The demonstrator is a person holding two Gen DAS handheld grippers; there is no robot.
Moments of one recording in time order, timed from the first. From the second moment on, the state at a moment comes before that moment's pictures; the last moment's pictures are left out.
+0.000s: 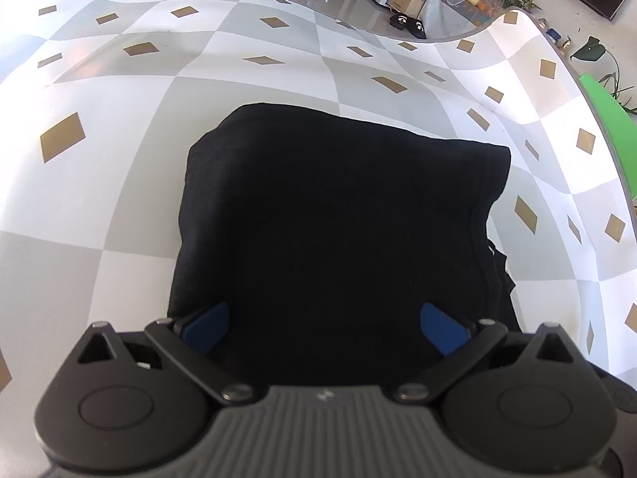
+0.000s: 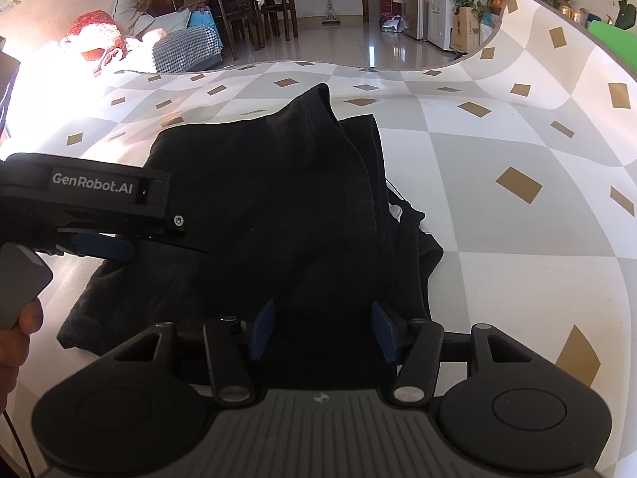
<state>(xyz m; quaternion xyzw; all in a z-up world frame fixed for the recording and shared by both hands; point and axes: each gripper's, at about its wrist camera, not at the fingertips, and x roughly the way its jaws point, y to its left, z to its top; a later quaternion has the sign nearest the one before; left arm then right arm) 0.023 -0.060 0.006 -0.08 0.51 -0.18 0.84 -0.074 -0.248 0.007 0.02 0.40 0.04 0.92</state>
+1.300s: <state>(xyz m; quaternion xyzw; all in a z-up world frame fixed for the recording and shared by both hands) -0.012 0.012 0.024 -0.11 0.50 -0.12 0.85 -0.056 -0.226 0.030 0.02 0.41 0.05 0.91</state>
